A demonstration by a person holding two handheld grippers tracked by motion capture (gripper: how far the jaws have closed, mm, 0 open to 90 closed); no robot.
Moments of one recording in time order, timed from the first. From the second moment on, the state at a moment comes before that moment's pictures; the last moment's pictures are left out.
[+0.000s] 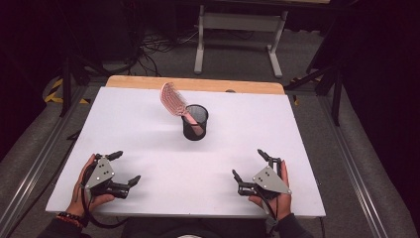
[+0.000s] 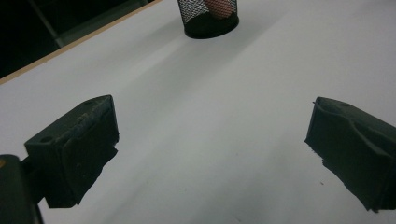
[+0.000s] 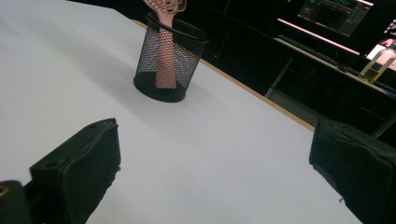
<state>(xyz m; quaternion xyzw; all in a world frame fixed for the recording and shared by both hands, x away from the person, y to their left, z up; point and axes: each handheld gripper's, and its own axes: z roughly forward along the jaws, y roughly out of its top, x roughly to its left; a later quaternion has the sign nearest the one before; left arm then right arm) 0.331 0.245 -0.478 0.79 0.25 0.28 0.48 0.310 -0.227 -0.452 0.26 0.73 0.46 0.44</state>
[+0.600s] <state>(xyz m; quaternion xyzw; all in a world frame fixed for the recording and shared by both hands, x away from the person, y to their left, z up) 0.332 0.243 -0.476 0.78 0.25 0.27 0.50 0.309 -0.229 -0.452 0.25 0.73 0.45 0.44</state>
